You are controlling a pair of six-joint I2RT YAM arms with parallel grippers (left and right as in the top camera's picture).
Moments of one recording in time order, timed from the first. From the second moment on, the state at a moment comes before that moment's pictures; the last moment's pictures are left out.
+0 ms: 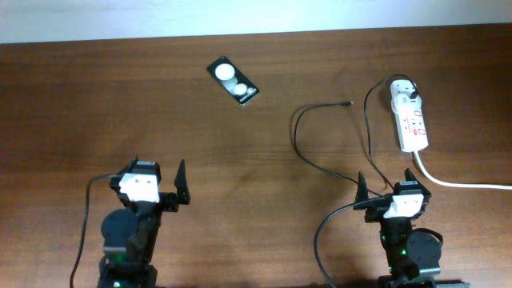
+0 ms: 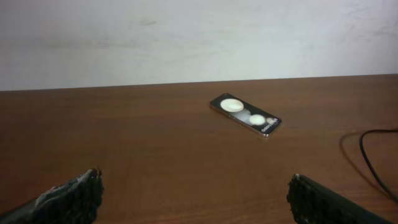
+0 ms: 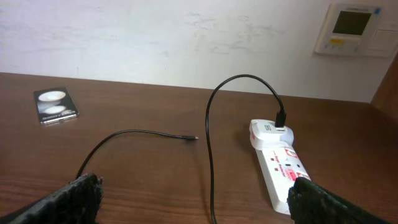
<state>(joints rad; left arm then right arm) -0.07 0.53 0.27 0.07 0.03 0.02 0.04 0.01 0.01 -0.07 0.05 -0.06</state>
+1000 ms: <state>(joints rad) -0.07 0.90 0.56 -0.08 0.08 0.02 0.04 0.01 0.01 -0.07 0.05 -0.06</state>
